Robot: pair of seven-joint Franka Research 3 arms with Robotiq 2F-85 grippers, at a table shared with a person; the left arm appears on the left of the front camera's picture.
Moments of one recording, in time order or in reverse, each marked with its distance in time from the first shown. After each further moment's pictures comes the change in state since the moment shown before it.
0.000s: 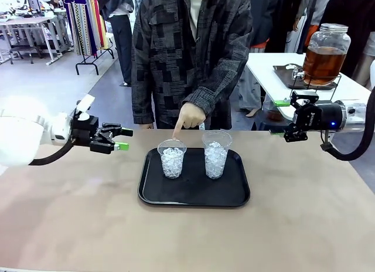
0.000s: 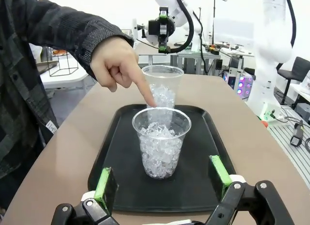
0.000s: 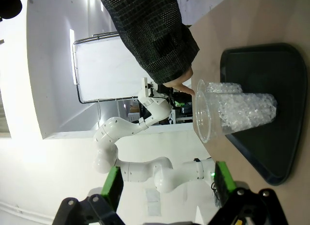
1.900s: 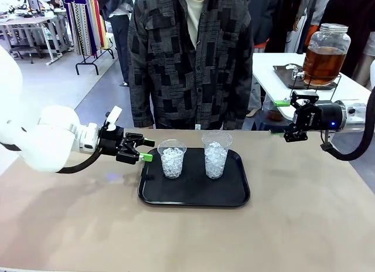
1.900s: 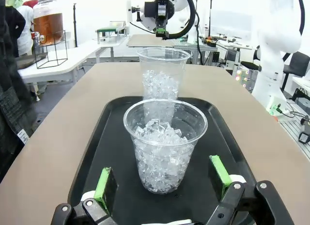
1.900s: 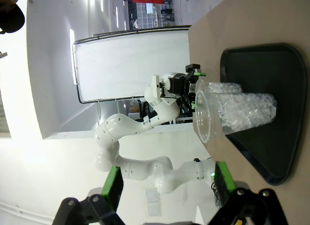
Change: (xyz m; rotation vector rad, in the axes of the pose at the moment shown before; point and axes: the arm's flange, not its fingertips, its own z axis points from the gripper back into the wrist) left arm -0.027 0.007 -0.073 -0.032 0.033 0.002; right arm 0.000 0.000 0.000 0.000 0.000 0.000
